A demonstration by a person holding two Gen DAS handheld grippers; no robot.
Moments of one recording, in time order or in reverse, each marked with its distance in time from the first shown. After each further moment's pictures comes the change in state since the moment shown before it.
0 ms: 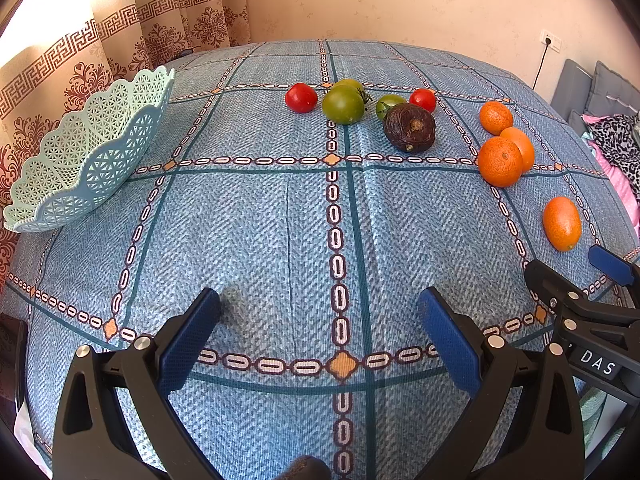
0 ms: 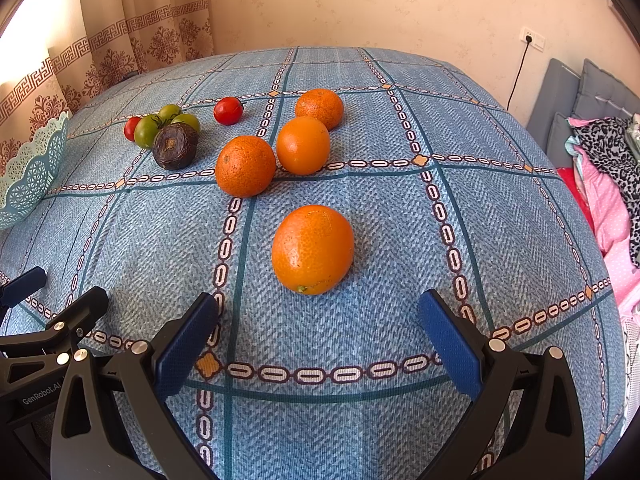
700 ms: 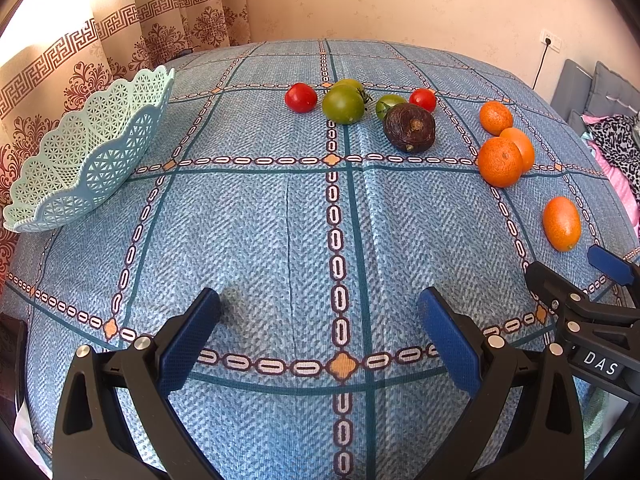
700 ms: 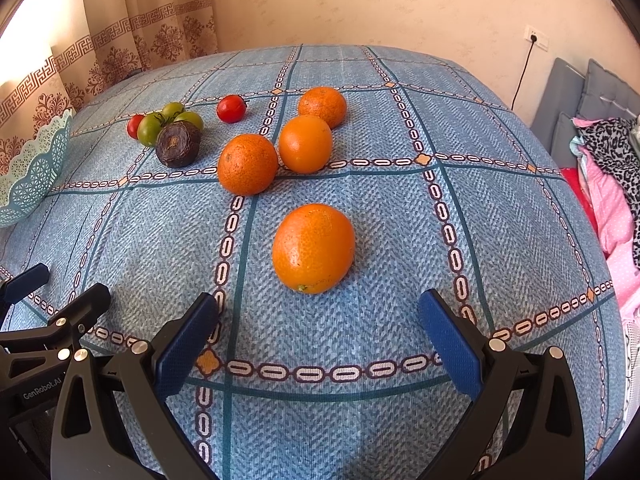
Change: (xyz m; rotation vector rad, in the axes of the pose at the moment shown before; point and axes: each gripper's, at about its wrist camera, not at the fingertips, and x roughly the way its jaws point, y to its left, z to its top) left arm 0.000 0.000 0.001 -0.001 0.001 -0.002; right arm -0.002 -0.011 -0.002 -0.011 0.007 0.019
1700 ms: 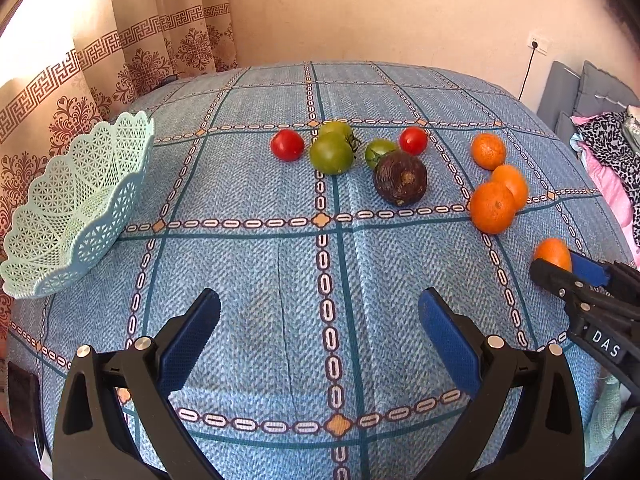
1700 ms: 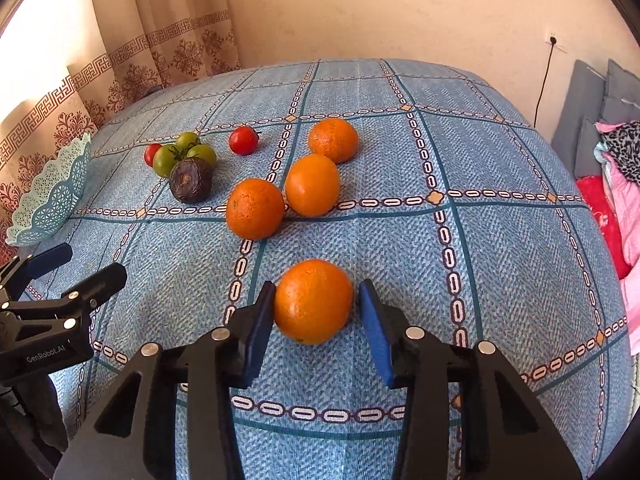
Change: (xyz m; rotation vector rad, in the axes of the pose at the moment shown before) left arm 0.006 0.007 0.053 0.051 -0.048 -0.028; right arm -0.003 -0.009 0.029 -0.014 -0.028 0.109
